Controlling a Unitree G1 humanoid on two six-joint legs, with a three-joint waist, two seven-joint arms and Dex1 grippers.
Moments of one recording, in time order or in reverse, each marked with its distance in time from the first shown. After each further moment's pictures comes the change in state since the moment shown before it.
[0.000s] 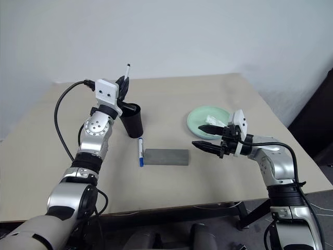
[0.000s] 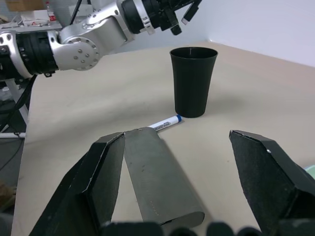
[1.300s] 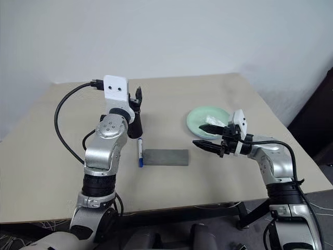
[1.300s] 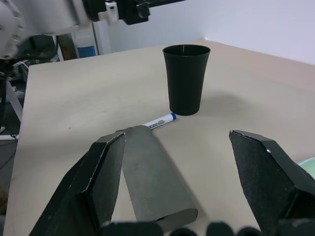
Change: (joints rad) left arm 0.250 -0.282 -0.043 -1.156 0.075 1.321 0.282; right arm -0.024 0.005 0.008 0.061 -0.013 -0.031 0.007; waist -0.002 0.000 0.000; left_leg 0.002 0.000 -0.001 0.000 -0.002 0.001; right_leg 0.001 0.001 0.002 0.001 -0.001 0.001
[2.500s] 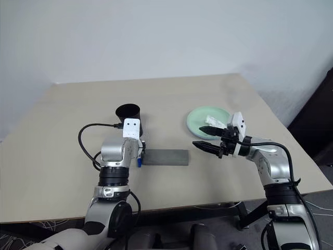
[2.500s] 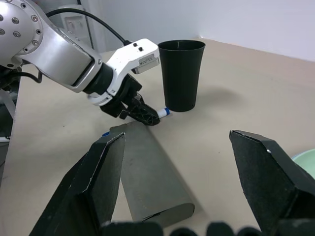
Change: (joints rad) left arm -0.089 -0.138 0.174 0.380 0.019 0.530 0.161; right arm 0.013 0.018 0.003 0.035 -0.012 -0.033 -0.009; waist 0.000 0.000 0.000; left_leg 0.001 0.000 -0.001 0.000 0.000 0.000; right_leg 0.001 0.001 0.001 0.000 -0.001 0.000
